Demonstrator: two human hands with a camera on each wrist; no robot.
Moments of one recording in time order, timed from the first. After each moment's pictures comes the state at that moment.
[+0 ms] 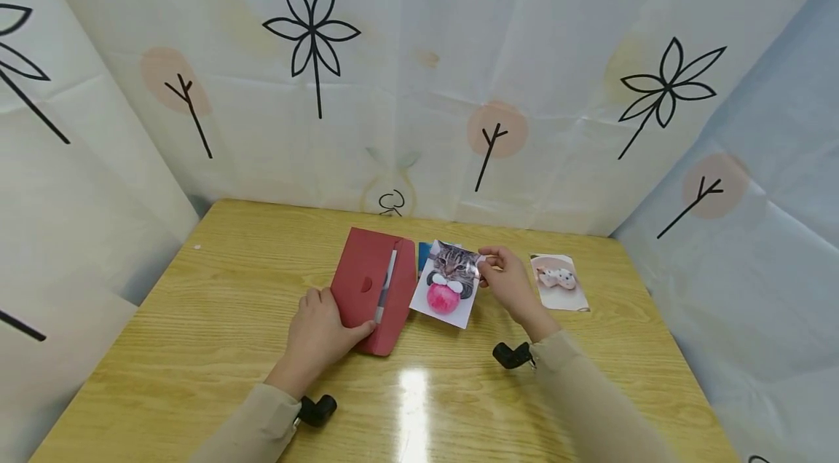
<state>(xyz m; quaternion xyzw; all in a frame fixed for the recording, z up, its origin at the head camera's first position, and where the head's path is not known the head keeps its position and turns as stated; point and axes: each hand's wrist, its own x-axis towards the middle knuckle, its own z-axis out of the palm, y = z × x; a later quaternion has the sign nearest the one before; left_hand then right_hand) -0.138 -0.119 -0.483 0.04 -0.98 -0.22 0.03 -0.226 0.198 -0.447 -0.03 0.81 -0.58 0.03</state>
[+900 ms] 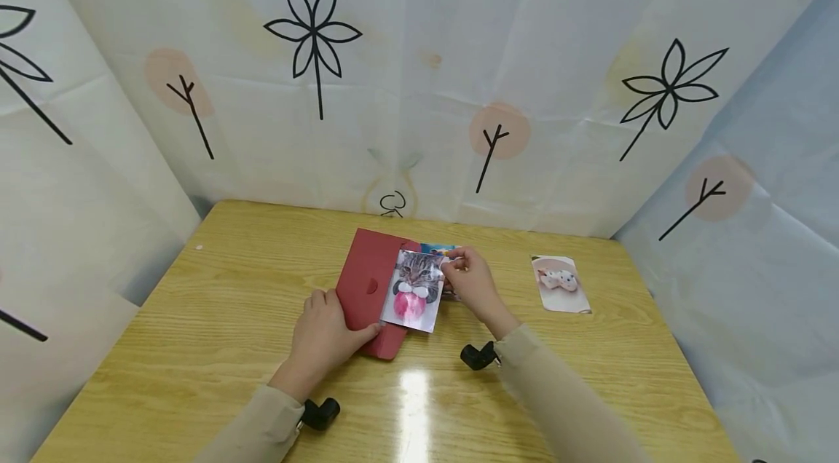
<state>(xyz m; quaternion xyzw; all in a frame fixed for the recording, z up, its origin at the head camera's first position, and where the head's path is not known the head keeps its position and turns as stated) -0.135 -0.112 -0.483 0.03 -0.98 -0.21 0.04 -0.229 0.139 -0.459 -0.03 0.79 -0.61 0.03</state>
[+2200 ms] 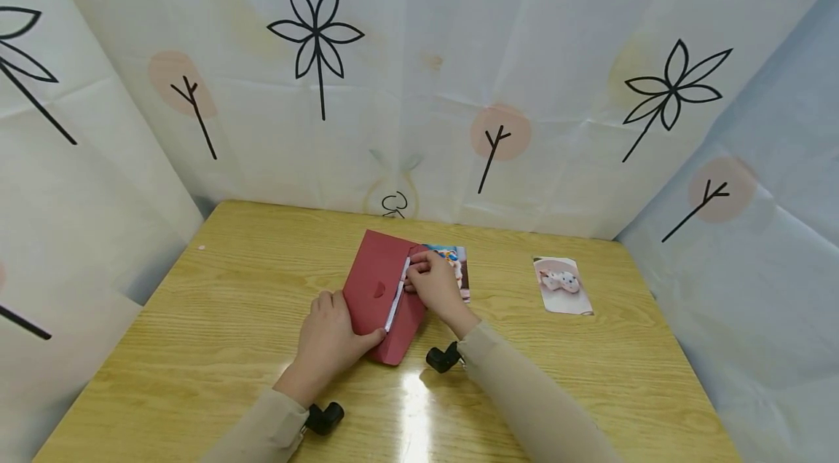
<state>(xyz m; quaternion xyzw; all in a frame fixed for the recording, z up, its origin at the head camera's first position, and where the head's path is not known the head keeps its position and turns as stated) -0.131 -0.104 -0.483 0.01 -0.98 -0.21 0.07 -0.223 0.080 -0.460 -0.06 0.80 -0.60 0.07</state>
